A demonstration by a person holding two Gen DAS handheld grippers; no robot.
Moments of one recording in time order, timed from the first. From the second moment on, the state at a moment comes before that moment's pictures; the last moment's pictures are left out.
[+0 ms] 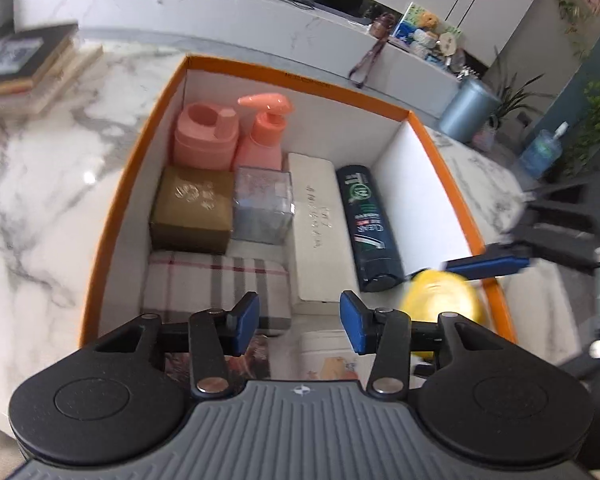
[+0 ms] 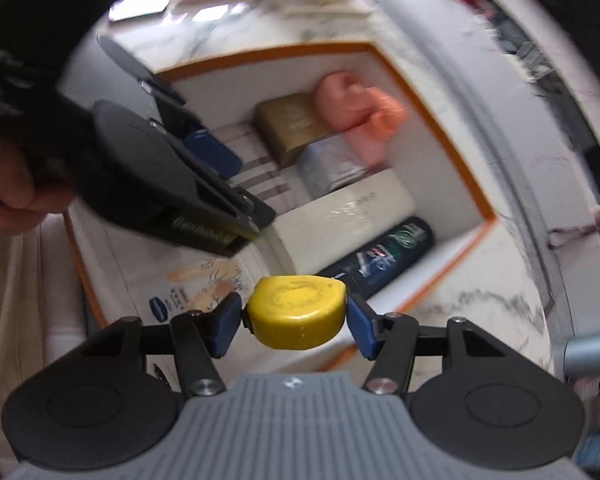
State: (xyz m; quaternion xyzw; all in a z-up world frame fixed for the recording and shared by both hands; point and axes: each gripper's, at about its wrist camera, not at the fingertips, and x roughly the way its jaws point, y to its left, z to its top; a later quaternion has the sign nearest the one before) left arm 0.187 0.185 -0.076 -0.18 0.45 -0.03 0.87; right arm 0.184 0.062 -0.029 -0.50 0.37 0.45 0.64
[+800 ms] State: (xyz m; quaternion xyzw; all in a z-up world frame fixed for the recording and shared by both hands) left arm 0.179 0.198 -0.082 -0.23 0.42 -0.10 0.87; right arm 0.210 0.111 -0.092 -0.59 0.48 0.45 0.47
